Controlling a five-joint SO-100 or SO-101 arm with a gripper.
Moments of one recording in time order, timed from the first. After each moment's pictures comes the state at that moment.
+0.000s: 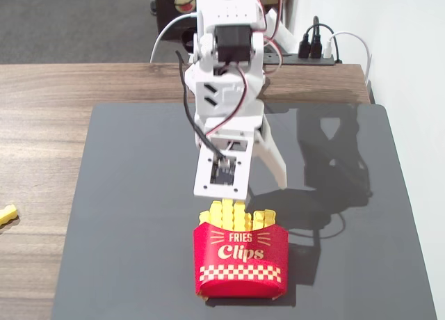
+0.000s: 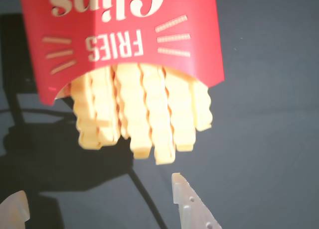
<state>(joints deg) -1.9 96.3 104.7 65.8 -80.8</state>
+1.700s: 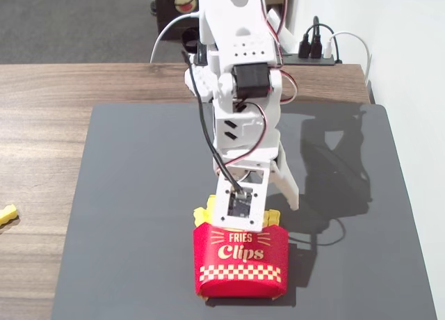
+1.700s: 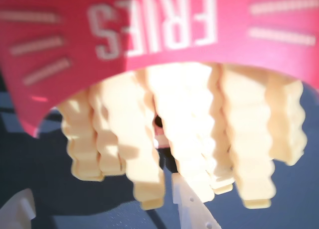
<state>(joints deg) -6.5 87.6 105.6 59.9 -74.6</state>
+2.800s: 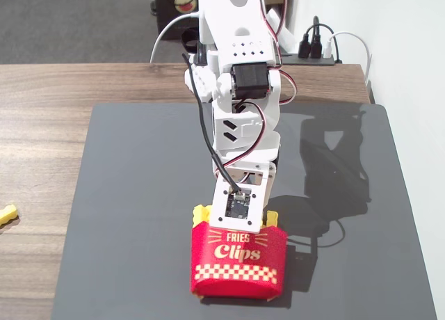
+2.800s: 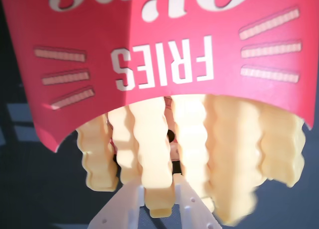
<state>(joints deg) -6.4 87.3 105.4 57.1 -73.2</state>
